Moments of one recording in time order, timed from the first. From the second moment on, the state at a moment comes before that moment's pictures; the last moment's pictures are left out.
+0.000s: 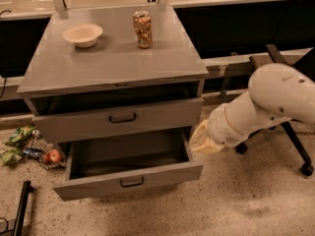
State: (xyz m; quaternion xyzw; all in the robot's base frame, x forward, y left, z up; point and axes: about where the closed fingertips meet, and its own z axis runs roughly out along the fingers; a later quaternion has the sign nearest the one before) arm 0.475 -0.110 0.745 -0.67 0.69 0.13 0.24
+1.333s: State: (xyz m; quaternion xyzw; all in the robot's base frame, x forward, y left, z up) arm 0.512 -0.110 0.567 -0.71 0.63 0.15 0.27
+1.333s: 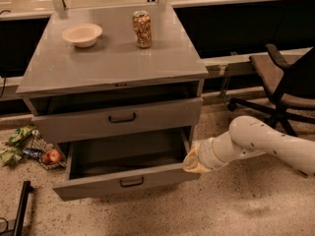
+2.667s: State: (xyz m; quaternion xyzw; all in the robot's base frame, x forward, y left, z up) arm 0.511 -0.036 0.465 -0.71 0.61 0.19 0.29
